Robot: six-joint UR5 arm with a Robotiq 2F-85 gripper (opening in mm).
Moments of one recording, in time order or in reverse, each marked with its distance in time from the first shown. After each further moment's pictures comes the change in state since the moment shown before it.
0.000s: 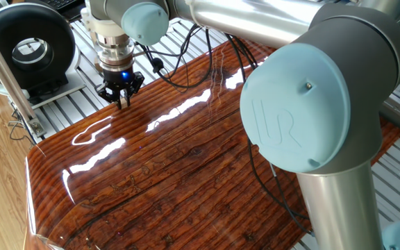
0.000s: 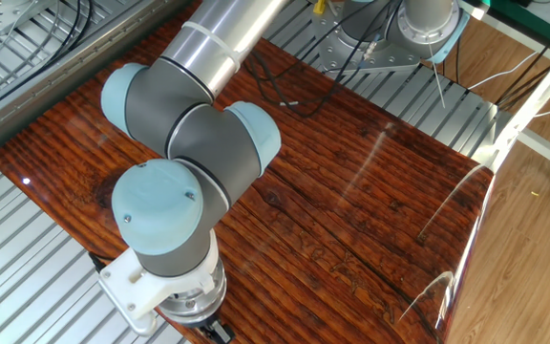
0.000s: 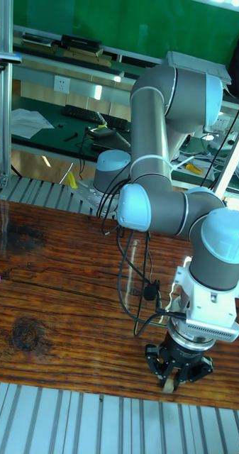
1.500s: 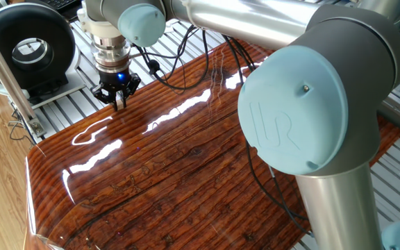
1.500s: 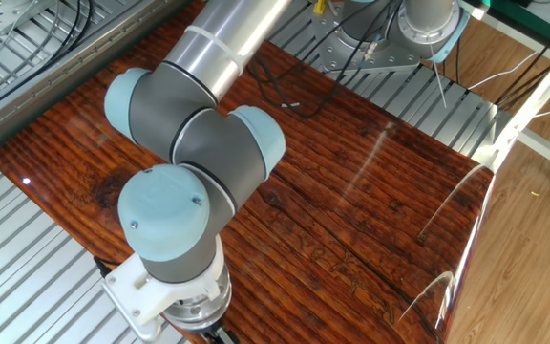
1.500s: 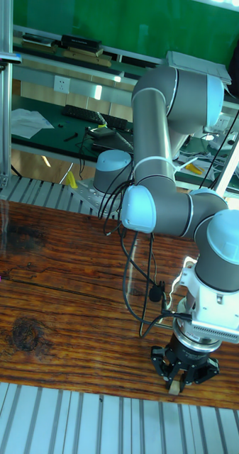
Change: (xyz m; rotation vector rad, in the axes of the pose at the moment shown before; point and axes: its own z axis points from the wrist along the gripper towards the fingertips) arm -0.001 0.012 0.000 -0.006 -0.003 0.015
